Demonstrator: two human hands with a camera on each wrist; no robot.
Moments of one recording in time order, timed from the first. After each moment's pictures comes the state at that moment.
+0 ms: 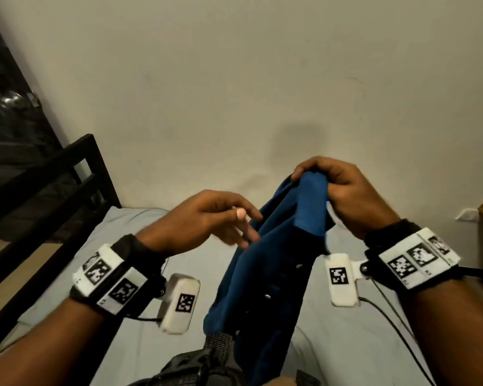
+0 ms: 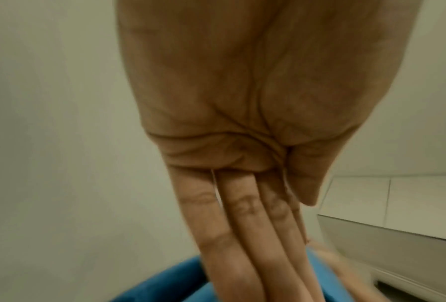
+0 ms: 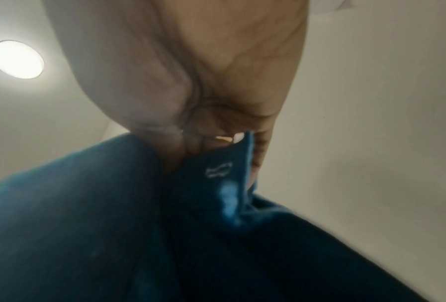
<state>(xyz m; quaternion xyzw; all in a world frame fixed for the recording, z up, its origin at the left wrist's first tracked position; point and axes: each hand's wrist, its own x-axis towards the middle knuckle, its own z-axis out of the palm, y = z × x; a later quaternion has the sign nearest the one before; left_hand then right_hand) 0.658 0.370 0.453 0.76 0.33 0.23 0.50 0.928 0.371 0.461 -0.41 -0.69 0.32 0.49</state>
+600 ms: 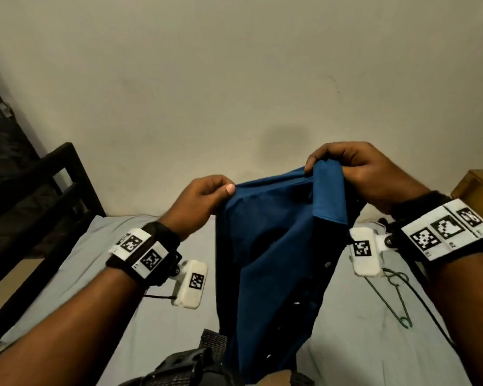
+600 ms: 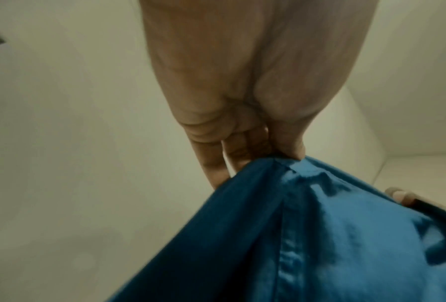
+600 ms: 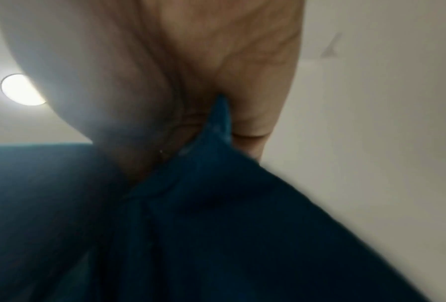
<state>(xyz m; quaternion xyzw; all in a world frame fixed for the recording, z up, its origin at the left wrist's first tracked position) 0.696 0.412 0.415 0.71 0.35 0.40 0.46 0.986 0.348 0.493 -0.44 -0.73 0.32 0.42</state>
